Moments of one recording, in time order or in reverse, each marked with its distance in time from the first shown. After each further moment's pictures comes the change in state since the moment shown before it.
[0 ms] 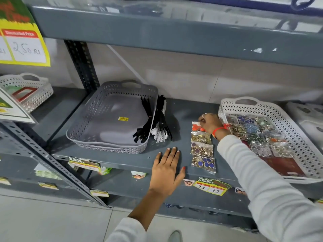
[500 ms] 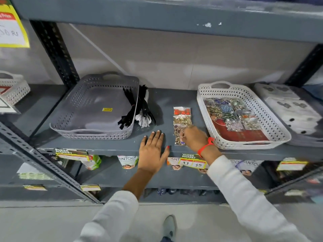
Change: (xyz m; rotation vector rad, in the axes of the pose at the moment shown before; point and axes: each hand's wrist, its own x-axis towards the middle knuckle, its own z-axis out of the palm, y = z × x) left_hand -0.003 0.002 0.000 -0.032 0.015 0.018; right_hand -0.138 -0.007 0.019 -0.102 -0.119 0.041
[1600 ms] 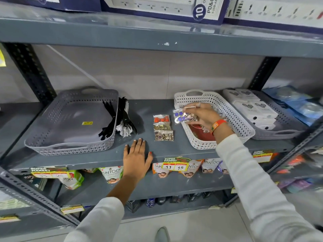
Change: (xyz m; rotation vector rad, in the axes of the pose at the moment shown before) left_hand 0.001 0.007 -0.003 0.031 -0.020 -0.025; right_hand -0.015 0.048 -0.114 1.176 0.062 0.095
